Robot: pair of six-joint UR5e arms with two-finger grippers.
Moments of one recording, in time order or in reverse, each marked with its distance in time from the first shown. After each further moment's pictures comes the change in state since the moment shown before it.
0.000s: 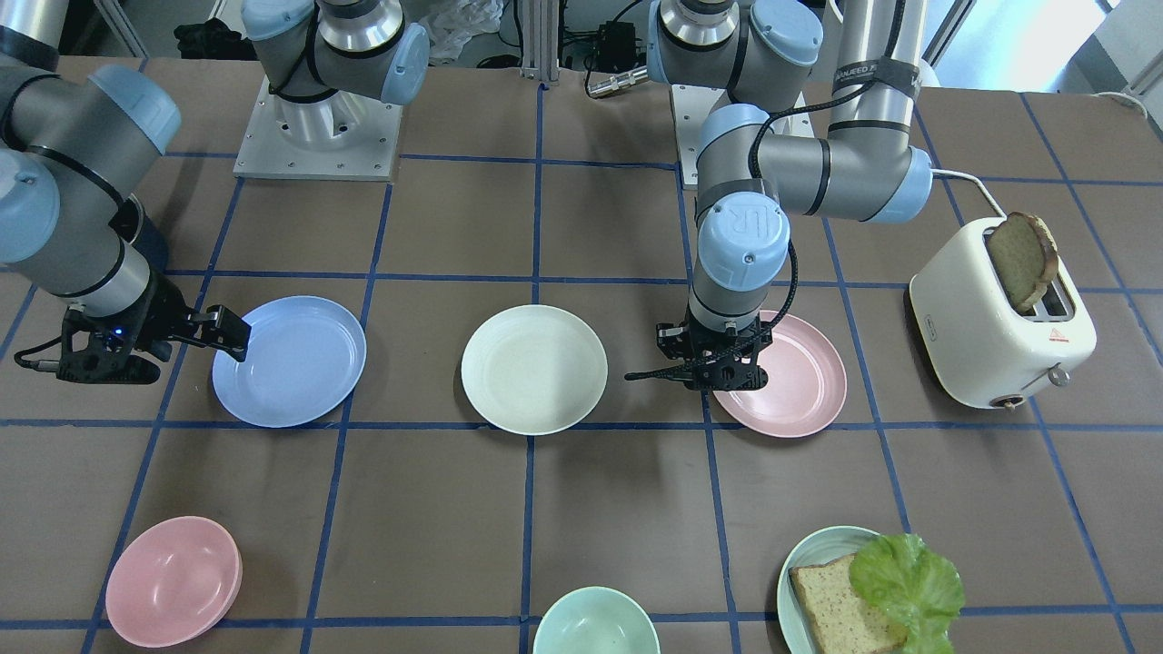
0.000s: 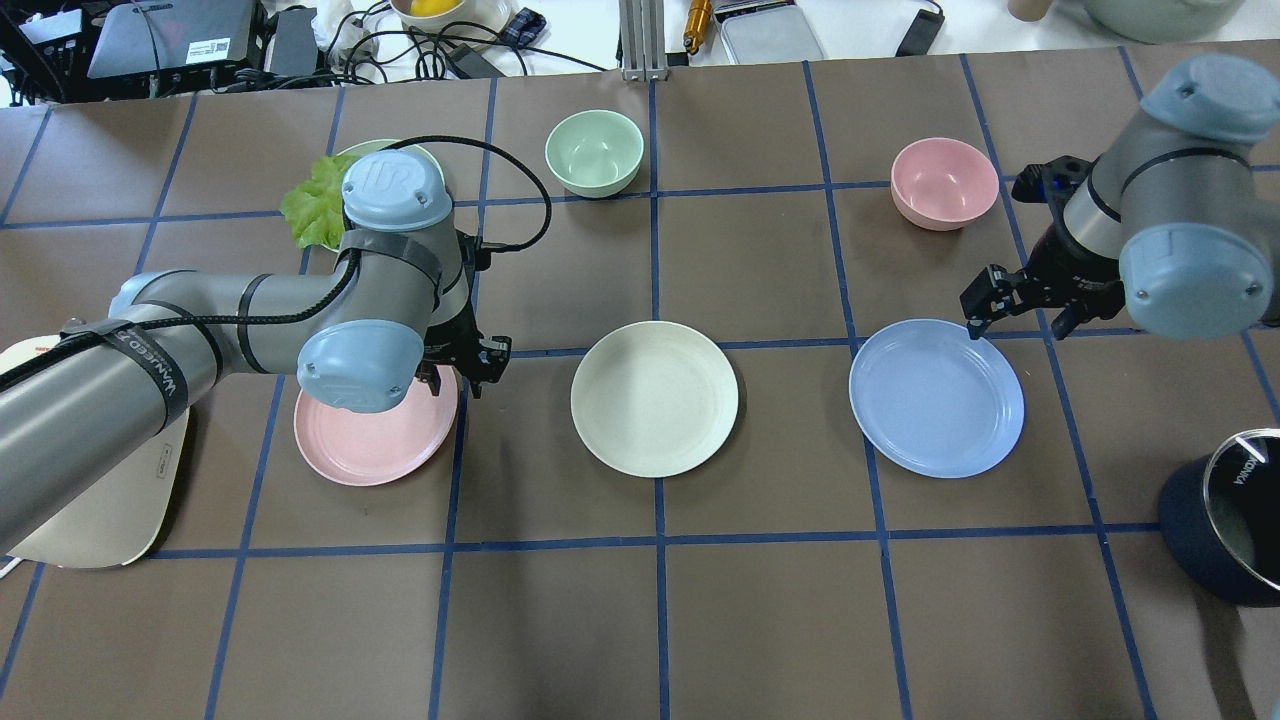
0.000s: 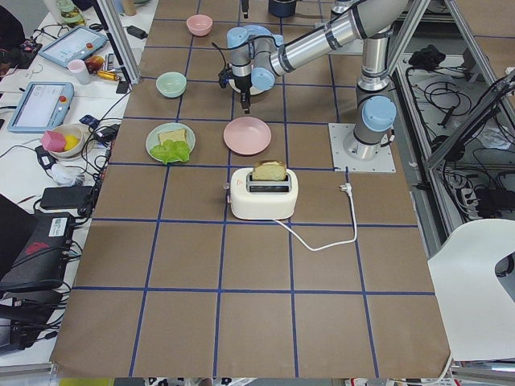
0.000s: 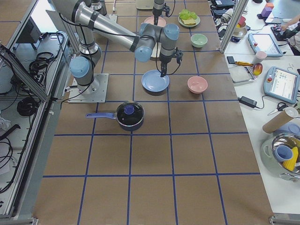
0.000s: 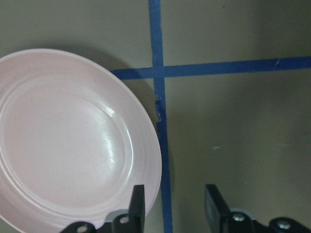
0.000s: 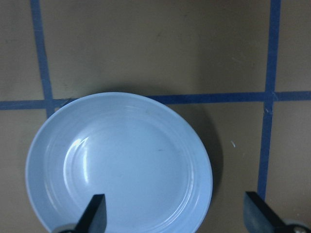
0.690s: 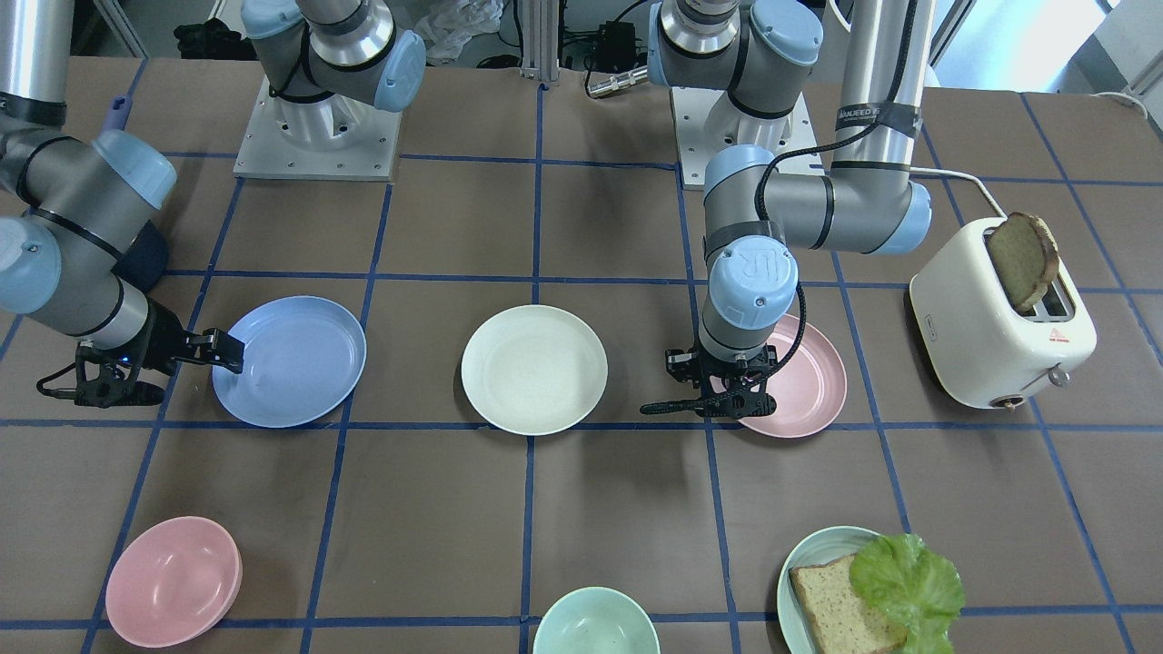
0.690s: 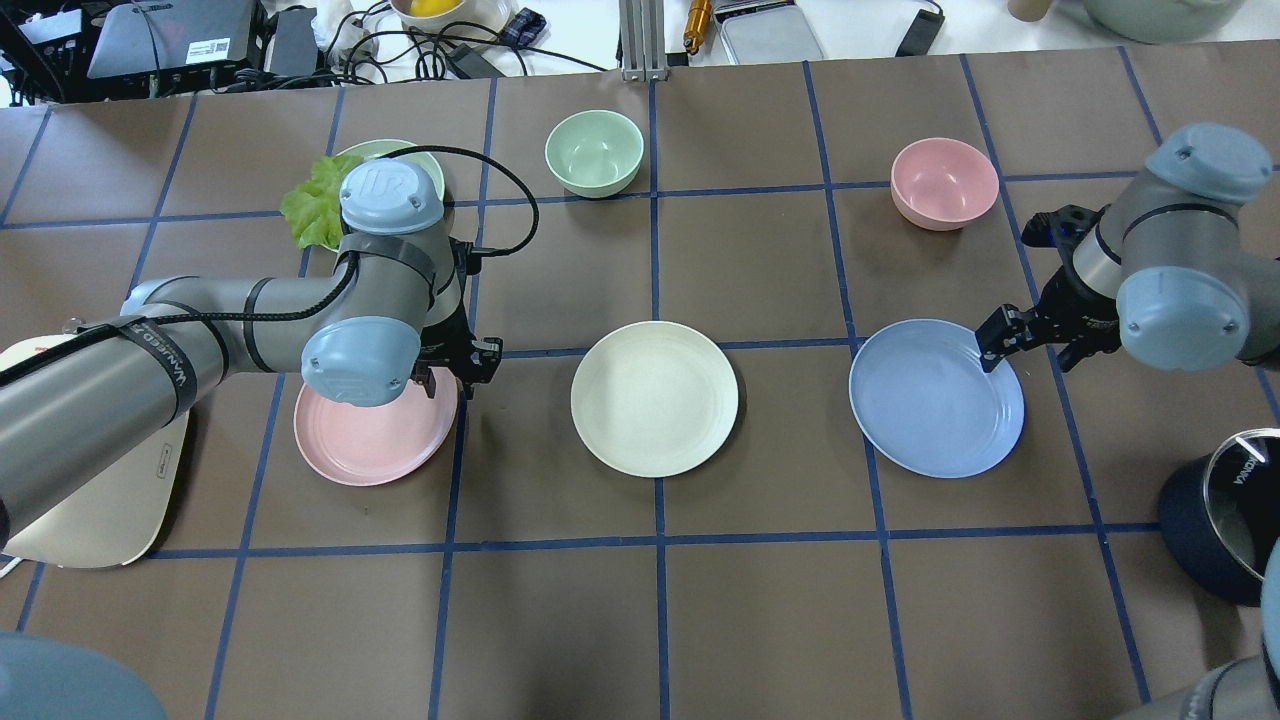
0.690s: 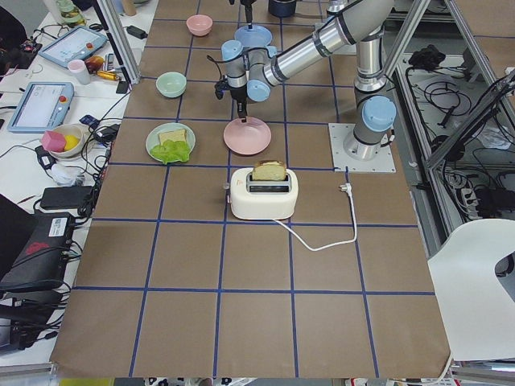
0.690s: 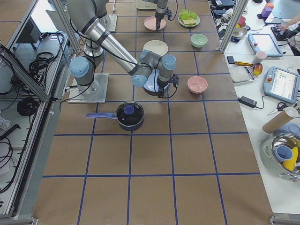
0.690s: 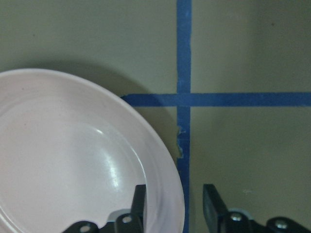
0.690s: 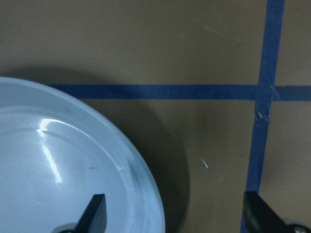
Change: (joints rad) left arm 0.028 -0.076 0.001 0.062 0.002 0.002; right arm -0.077 0.111 0.062 -0.094 -0.003 -0.098
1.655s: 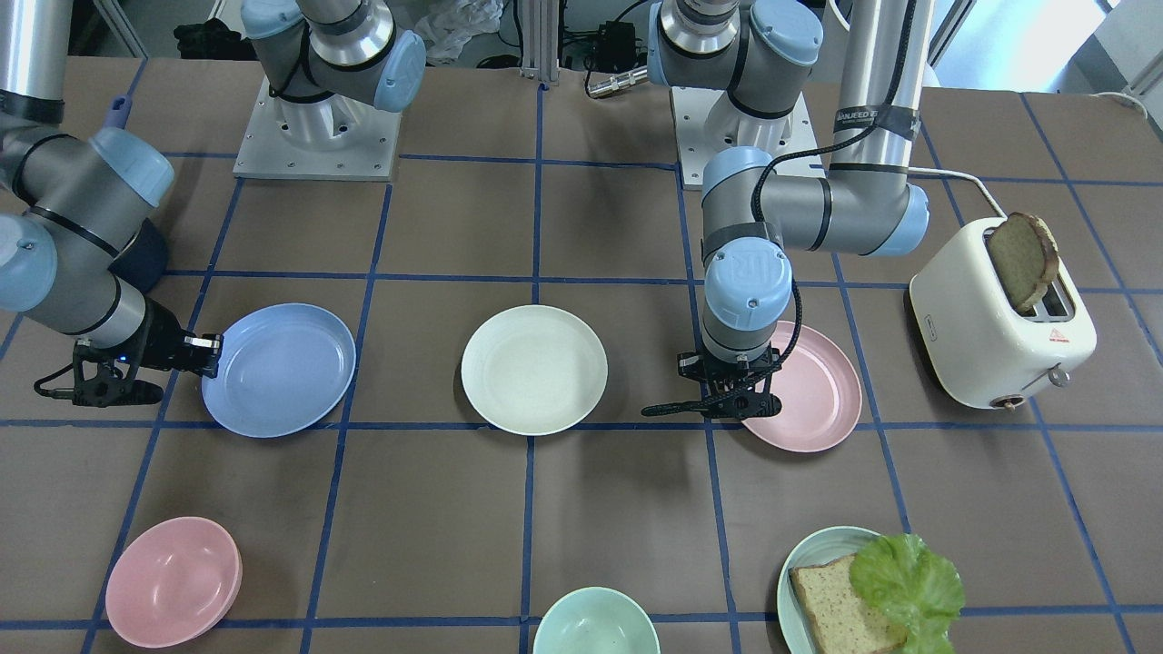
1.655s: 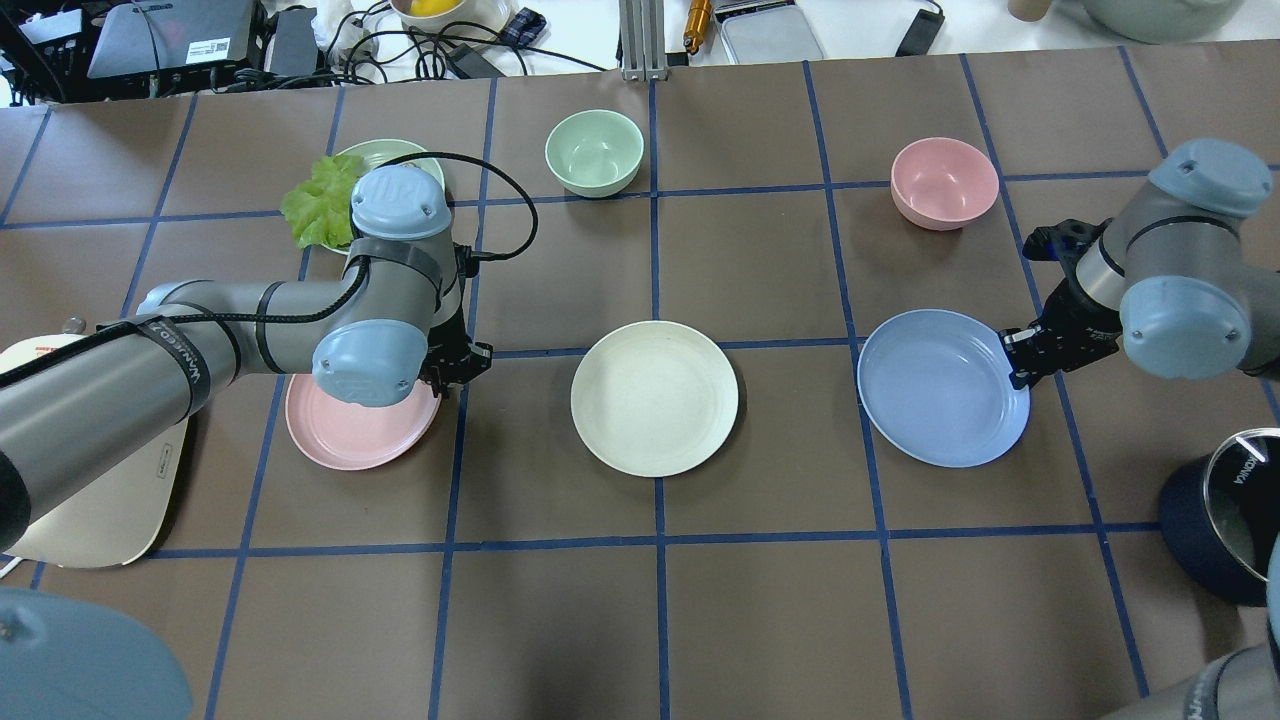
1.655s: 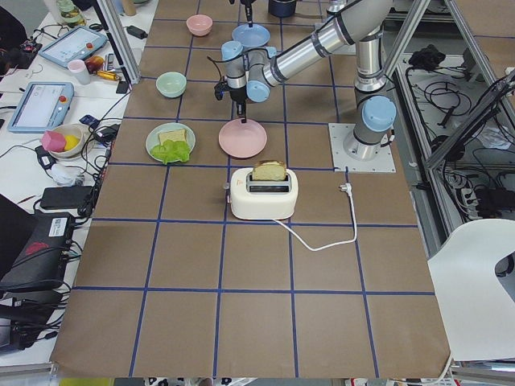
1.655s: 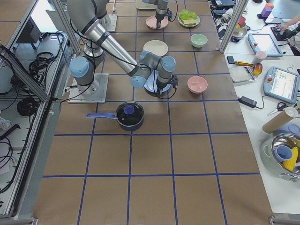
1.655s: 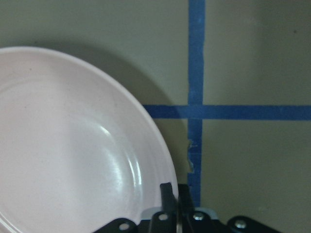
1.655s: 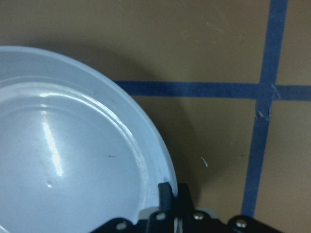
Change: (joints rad) left arm -0.008 0.001 0.003 -0.004 0.082 0.004; right arm 0.002 -0.012 -0.008 0.009 0.004 -0.016
